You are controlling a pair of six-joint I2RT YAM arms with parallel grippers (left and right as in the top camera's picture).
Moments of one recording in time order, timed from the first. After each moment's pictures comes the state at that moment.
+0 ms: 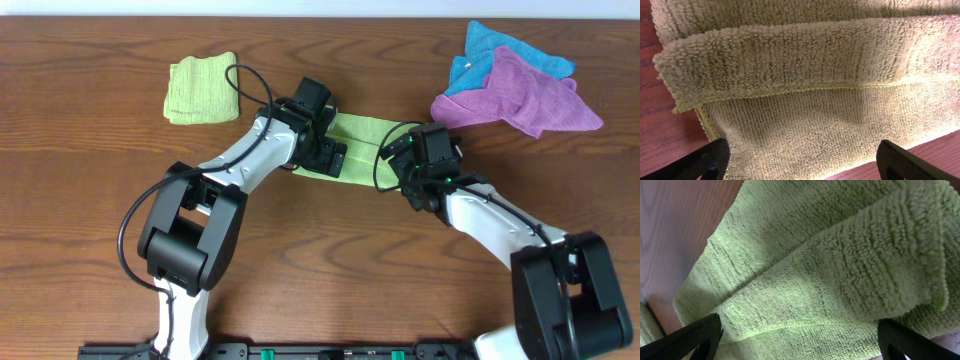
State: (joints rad) left arm -0.48 2.08 1.46 -0.66 0.20 -0.17; right arm 0.30 1.67 0.81 -0.11 0.00 1.26
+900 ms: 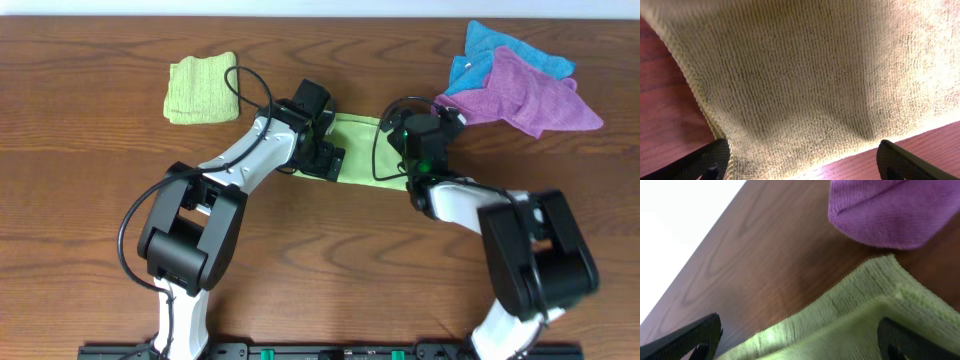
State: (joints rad) left arm -0.48 2.08 1.46 -0.71 0.20 -0.17; right arm 0.30 1.90 0.81 0.50 0.27 1.03
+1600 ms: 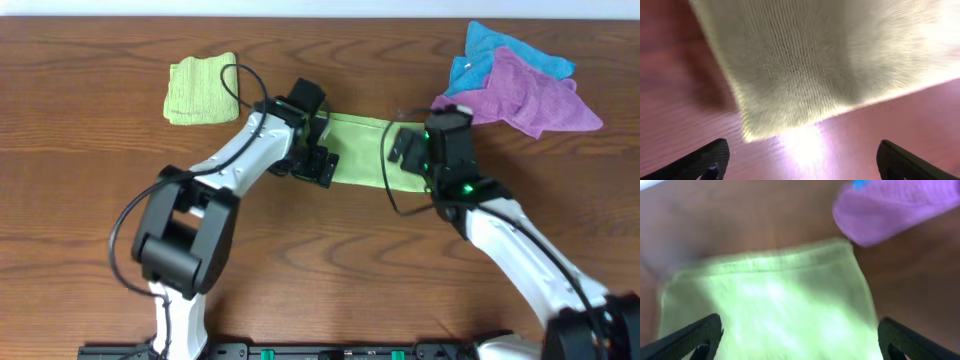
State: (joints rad) left arm -0.46 2.03 1.49 -0.88 0.20 -0.09; right arm 0.29 1.44 0.82 -0.22 0.17 0.52
